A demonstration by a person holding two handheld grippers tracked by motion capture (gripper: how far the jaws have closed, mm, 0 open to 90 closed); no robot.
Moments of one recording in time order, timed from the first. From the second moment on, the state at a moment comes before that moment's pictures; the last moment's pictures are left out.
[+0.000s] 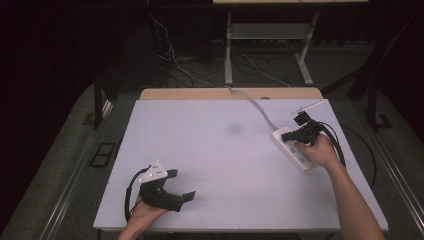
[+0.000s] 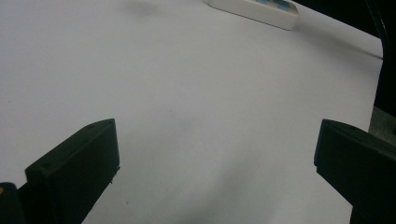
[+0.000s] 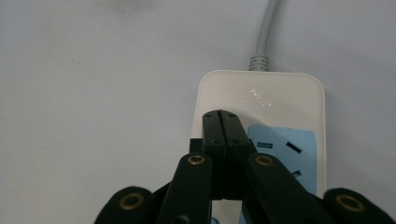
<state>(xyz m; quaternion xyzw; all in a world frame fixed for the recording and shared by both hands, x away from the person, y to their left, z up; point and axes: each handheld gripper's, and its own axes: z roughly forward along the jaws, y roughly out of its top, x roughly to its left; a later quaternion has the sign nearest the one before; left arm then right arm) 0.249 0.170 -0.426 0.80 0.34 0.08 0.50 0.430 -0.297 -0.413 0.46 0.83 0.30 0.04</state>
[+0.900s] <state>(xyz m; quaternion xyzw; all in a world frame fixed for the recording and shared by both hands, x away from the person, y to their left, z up) 0.250 0.170 -0.427 0.80 0.34 0.07 0.49 0.430 -0.299 -0.413 0.47 0.83 0.31 0.03</state>
